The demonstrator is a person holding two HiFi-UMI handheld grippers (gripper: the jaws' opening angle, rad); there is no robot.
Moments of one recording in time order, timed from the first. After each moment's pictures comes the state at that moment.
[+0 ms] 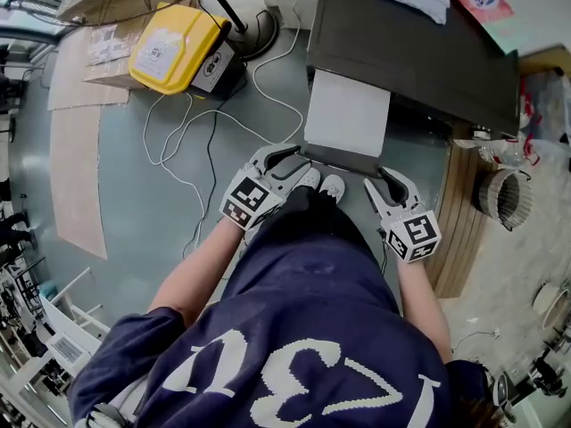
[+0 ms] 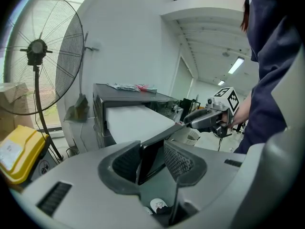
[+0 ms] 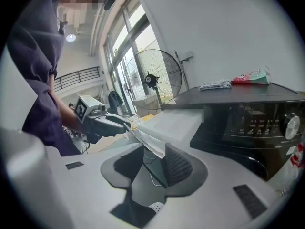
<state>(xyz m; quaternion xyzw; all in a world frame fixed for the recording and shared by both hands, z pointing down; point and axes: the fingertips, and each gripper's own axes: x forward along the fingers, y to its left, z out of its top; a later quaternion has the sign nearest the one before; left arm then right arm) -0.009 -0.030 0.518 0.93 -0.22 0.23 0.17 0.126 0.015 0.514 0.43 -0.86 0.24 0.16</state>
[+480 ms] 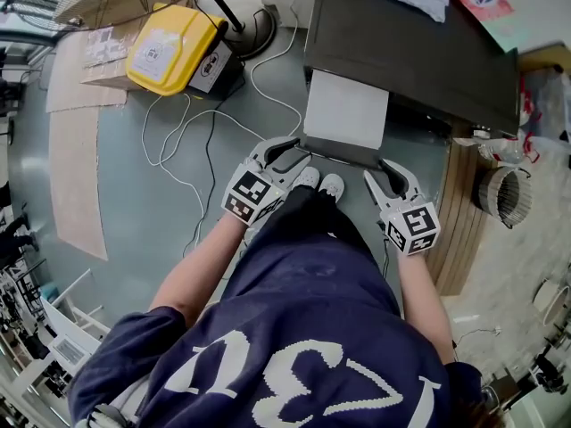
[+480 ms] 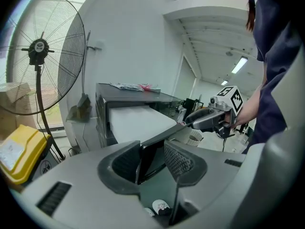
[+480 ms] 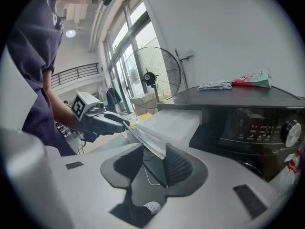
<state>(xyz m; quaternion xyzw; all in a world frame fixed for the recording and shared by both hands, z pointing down) -0.006 -0.049 0.524 0.93 -0.24 0.24 0.17 0.129 -0.005 0.520 0.44 -0.85 0.23 0.18</state>
